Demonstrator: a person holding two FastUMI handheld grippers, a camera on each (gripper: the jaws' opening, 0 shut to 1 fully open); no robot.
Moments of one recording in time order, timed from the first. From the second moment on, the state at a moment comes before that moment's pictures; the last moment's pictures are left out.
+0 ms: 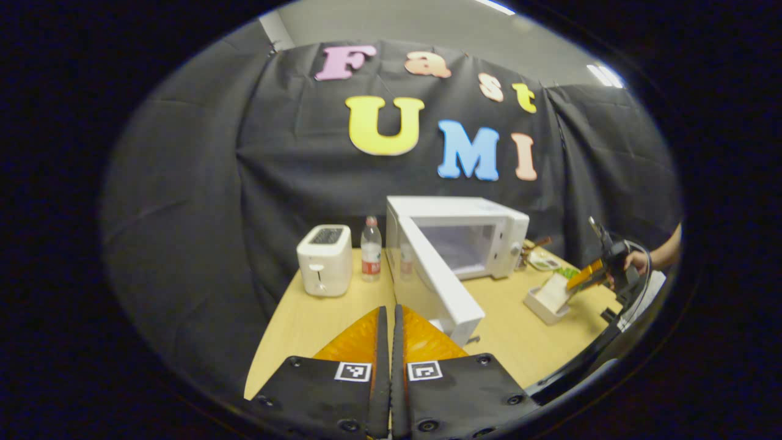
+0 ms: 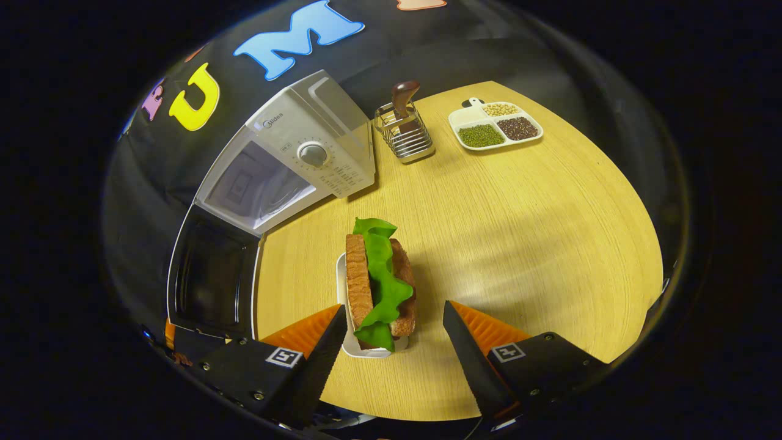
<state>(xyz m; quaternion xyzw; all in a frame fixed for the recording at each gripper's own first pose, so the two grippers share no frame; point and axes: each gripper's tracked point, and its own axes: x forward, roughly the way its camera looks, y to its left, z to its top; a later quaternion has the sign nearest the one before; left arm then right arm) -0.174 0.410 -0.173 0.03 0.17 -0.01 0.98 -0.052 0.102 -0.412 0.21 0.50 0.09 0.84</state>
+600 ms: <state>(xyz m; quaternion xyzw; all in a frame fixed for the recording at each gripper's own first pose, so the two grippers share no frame) -0.128 0.268 -0.060 0.01 0.04 0.00 1.00 -0.055 0.134 -0.380 0.20 0.47 0.13 0.85</state>
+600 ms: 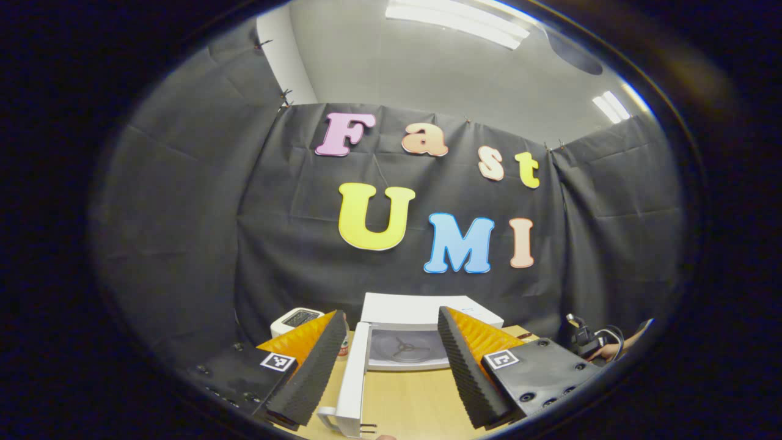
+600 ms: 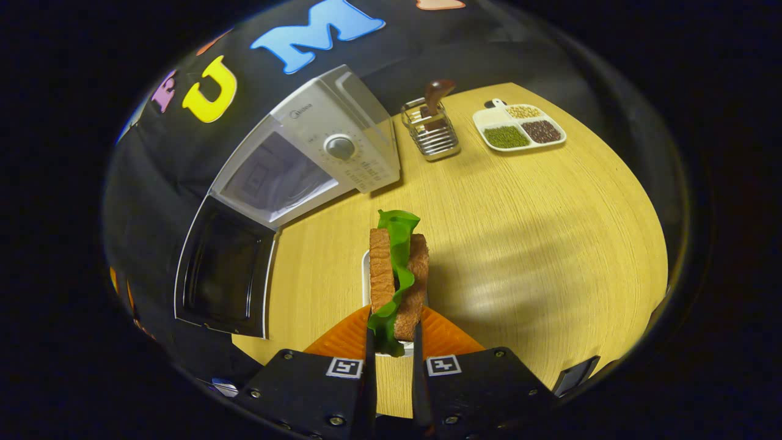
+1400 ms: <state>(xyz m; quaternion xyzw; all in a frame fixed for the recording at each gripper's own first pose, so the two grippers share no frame) -0.065 0.238 0.065 0.00 -0.02 0.05 1.00 -0.007 0.267 -0.263 0.50 0.34 0.24 0.76</state>
